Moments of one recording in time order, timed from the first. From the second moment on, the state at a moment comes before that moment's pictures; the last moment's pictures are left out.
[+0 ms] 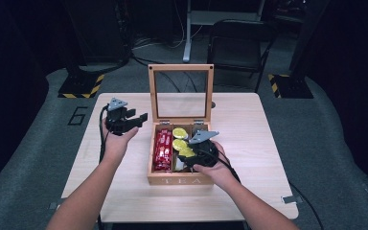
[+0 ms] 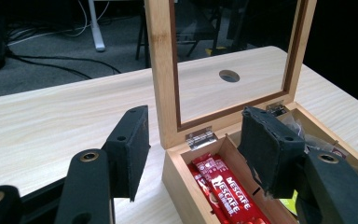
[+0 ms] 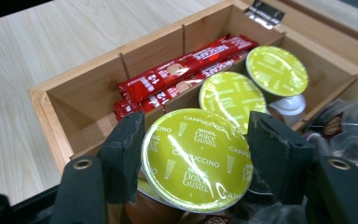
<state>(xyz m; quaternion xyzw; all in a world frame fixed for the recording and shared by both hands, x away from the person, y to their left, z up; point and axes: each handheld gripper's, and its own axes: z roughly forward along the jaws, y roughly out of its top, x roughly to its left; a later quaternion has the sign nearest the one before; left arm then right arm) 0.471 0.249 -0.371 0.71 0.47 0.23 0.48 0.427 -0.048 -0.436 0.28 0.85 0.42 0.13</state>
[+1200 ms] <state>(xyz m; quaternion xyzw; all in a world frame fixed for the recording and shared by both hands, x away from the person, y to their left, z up) 0.471 0.249 -0.371 0.71 0.47 0.23 0.47 0.439 -0.147 -0.422 0.37 0.81 0.41 0.20</state>
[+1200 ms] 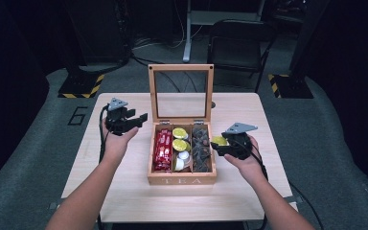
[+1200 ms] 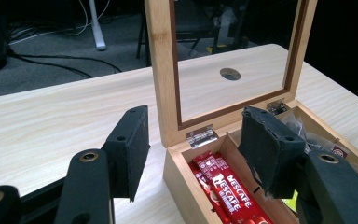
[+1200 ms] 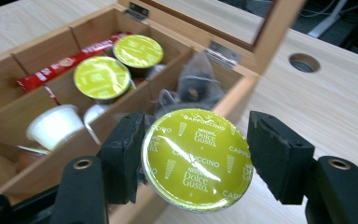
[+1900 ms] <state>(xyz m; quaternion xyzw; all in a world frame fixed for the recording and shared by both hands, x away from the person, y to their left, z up) 0.470 0.249 -0.373 0.71 0.47 0.23 0.47 0.433 -0.196 -0.440 0.43 0.78 0.41 0.22</state>
